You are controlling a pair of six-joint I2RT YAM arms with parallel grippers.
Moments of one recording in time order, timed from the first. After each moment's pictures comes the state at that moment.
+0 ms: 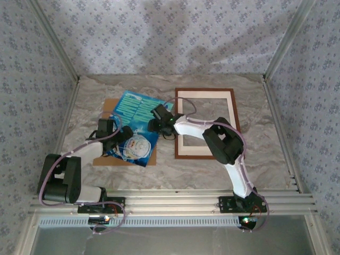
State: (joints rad) left arm -0.17 1.37 0.55 -0.09 0.10 -0.68; right arm 0.81 2.15 1.52 -0.30 0.01 0.87
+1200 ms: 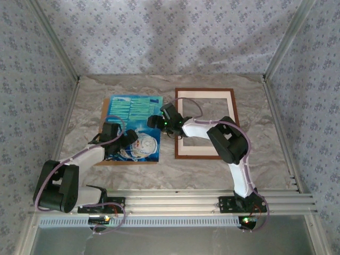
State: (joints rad) left arm -0.25 1.29 0.52 -0.15 0.10 -0.79; right arm 0.74 2.08 1.33 0.00 -0.10 0.85
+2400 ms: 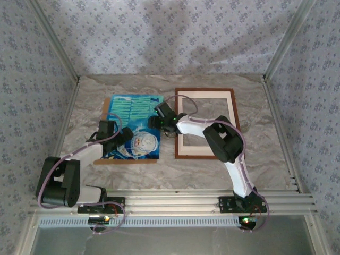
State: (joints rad) left arm -0.18 1.34 0.53 -0.11 0.07 -0.72; right arm 0.76 2.15 1.45 -0.12 -0.03 0.79
